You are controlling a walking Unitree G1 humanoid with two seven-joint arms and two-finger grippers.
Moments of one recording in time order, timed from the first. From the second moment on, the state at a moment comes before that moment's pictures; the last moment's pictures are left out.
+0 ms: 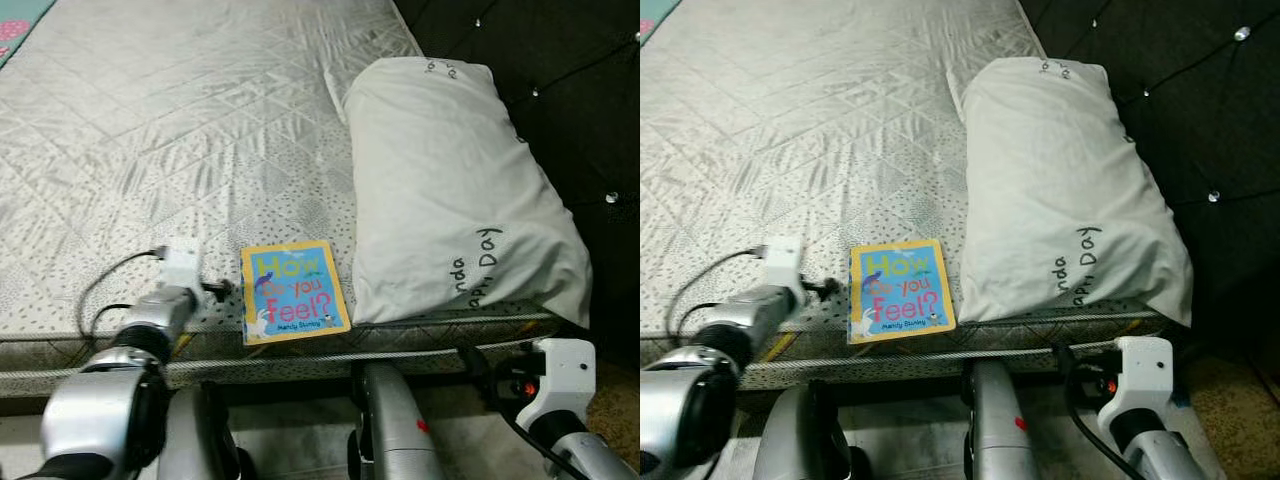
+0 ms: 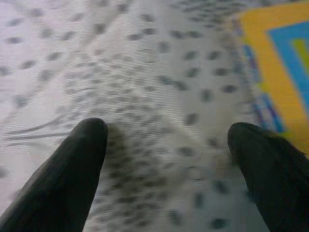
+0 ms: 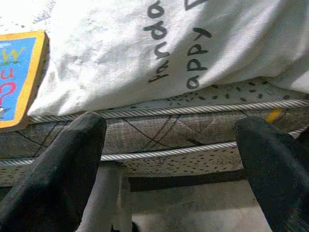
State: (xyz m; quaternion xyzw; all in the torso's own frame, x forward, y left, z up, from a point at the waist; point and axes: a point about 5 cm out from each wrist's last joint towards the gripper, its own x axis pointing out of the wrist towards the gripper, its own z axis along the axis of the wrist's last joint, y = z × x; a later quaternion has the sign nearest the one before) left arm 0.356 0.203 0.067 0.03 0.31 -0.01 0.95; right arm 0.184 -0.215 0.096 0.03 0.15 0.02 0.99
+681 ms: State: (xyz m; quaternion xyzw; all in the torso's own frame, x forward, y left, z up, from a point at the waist) left arm 0.360 0.157 0.066 0.05 0.31 -0.09 0.95; right arm 0.182 -0.217 0.095 0.03 0.15 0.01 0.99
